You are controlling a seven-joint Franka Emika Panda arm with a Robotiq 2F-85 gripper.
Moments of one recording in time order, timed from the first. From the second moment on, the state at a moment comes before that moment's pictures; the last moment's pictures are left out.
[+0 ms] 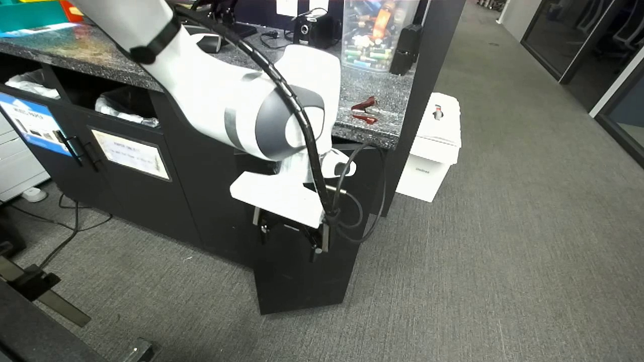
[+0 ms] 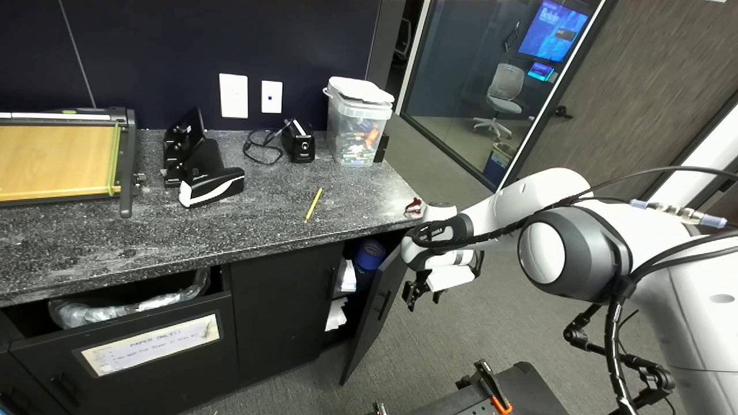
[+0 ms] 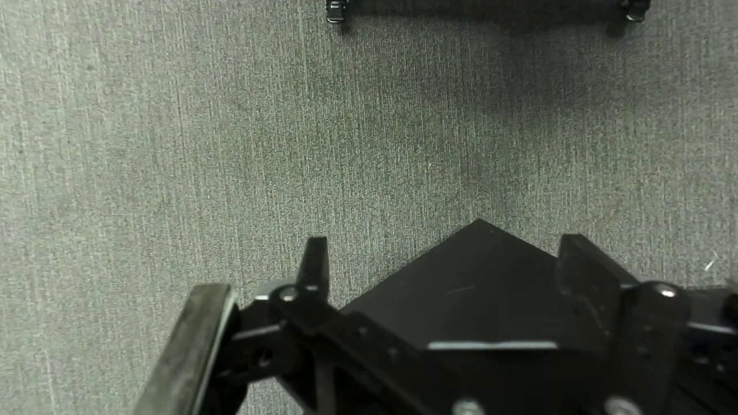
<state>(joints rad) -0.12 1.08 -0.09 -1.47 -0.06 2.32 -0.19</state>
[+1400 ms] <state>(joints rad) -0.17 1.20 0.07 -1.60 -0.18 2.81 -0.52</state>
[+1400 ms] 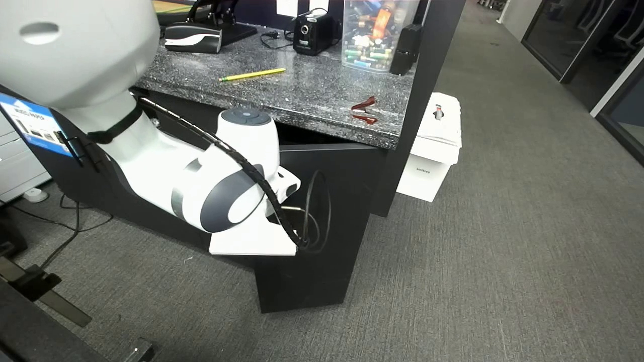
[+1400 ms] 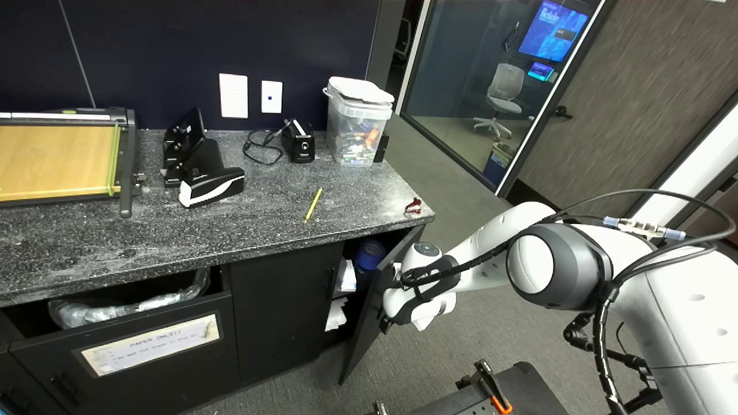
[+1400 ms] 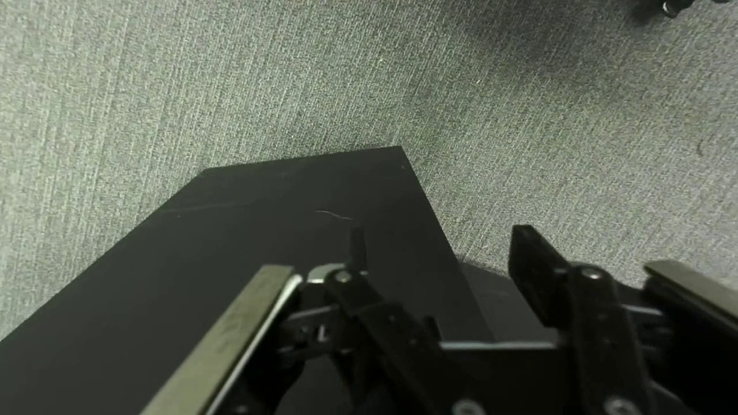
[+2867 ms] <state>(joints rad) -0.15 1.30 0.11 -1.22 -0.18 2.59 -0.52</state>
